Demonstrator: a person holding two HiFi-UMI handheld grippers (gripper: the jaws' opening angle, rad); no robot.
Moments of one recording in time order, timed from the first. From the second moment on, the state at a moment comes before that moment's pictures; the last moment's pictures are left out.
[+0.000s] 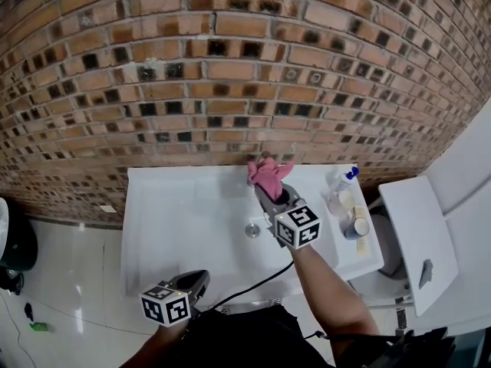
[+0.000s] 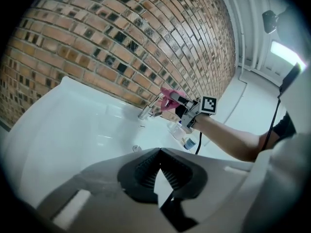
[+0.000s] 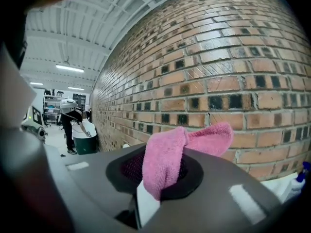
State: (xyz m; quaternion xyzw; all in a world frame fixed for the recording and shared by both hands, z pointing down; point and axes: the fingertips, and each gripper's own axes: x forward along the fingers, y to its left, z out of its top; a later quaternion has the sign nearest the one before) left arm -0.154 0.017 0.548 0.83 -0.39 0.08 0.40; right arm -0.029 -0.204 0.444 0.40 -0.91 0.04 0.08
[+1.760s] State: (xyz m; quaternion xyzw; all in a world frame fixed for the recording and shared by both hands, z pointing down) left arm -0.053 0.019 0.521 0.82 -0.42 0.05 0.38; right arm 0.098 -0.040 0.432 0.30 -0.90 0.32 -0.09
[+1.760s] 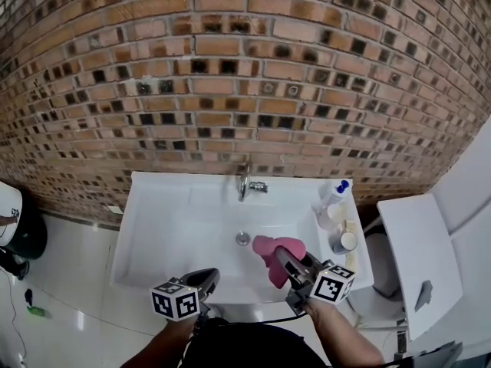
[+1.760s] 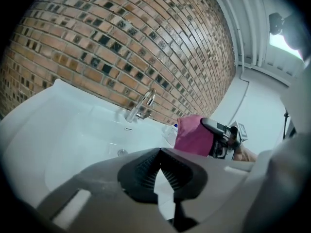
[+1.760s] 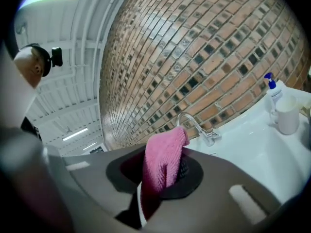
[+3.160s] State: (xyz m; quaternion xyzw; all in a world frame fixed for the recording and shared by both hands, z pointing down) left arm -0.033 0.041 0.507 0.82 -0.43 0.08 0.37; right arm 0.121 0.048 0.454 0.27 -0.91 0.31 0.00
